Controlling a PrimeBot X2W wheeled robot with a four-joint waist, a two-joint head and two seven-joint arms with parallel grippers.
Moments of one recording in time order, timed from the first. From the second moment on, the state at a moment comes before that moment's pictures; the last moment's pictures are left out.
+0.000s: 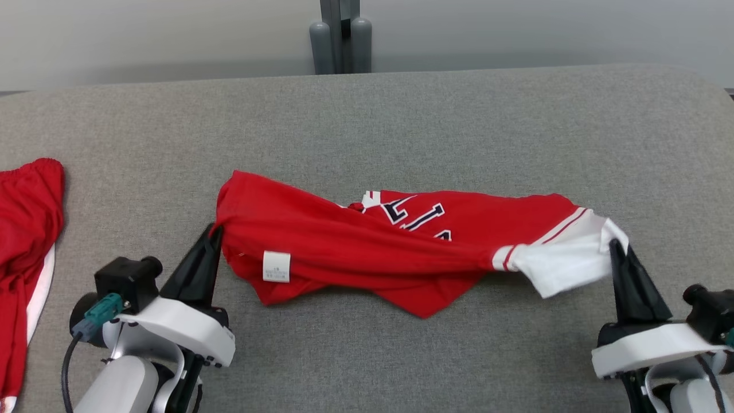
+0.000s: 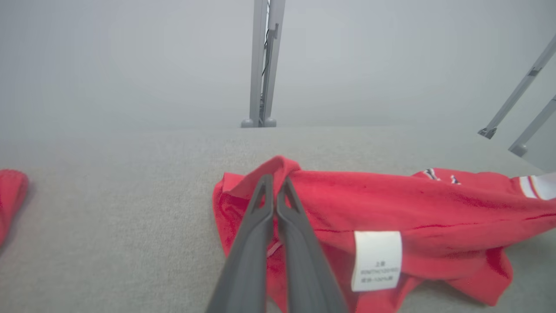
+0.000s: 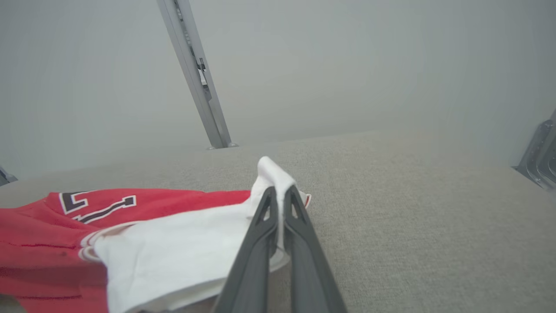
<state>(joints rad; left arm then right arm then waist) -0.21 0.34 -0.37 0.15 -0.56 0.08 -0.08 -0.10 -0.05 -0.03 0.20 0.24 0.13 -0.18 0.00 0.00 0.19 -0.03</state>
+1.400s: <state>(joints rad) -0.65 0.40 -0.28 -0.16 -0.53 0.14 0.04 -0.63 -0.16 -0.03 -0.12 0.39 0.13 0.04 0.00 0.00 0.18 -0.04</state>
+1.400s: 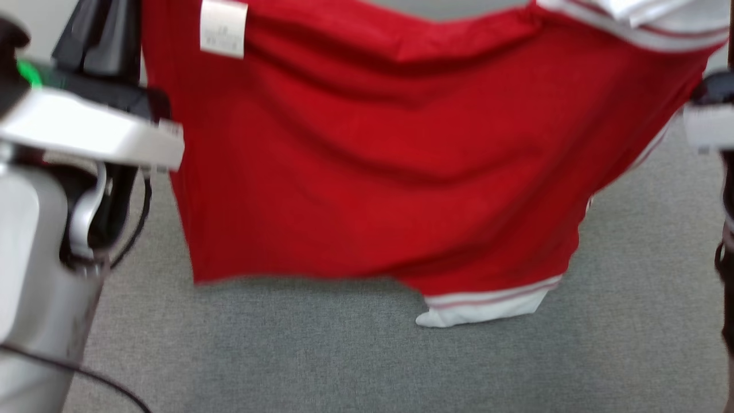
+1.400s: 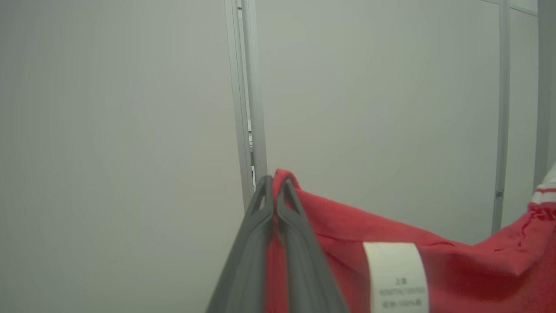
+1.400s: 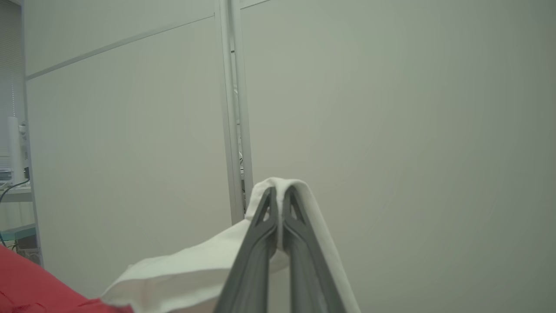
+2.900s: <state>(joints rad) -0.79 0.14 -0.34 0.68 -0.58 -0.07 -0.26 -0.75 -0.28 0.33 0.54 0.78 0.13 -0.26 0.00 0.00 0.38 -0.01</state>
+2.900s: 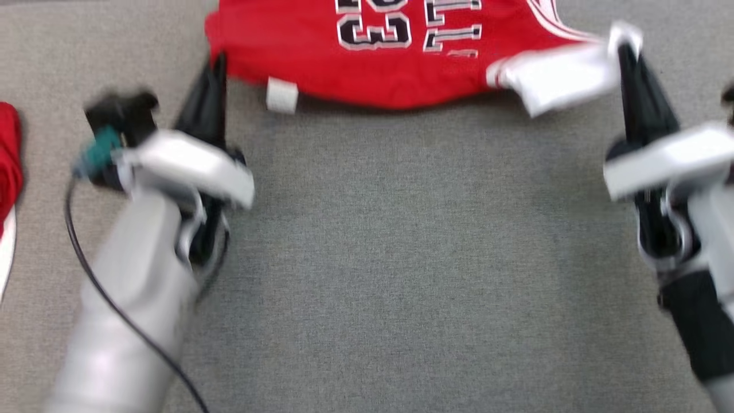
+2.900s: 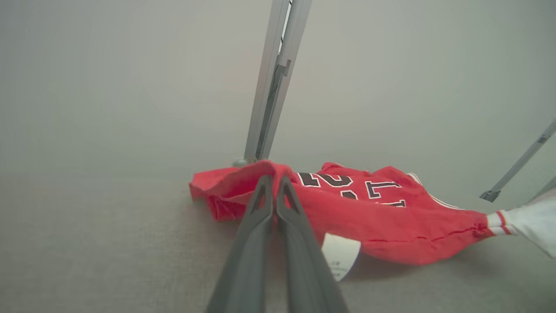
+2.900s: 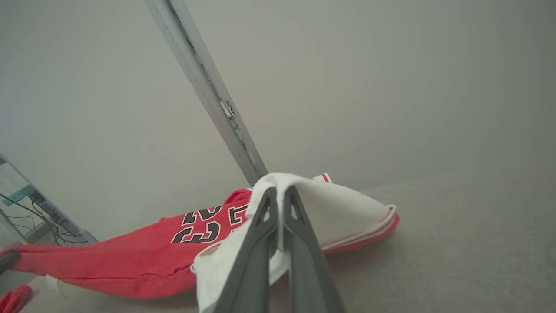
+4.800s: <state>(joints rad) 0.08 0.34 -0.27 -0.15 -0.77 0.20 0.14 -0.01 -0.05 -0.03 0.02 0.72 0.13 0.05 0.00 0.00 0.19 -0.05</state>
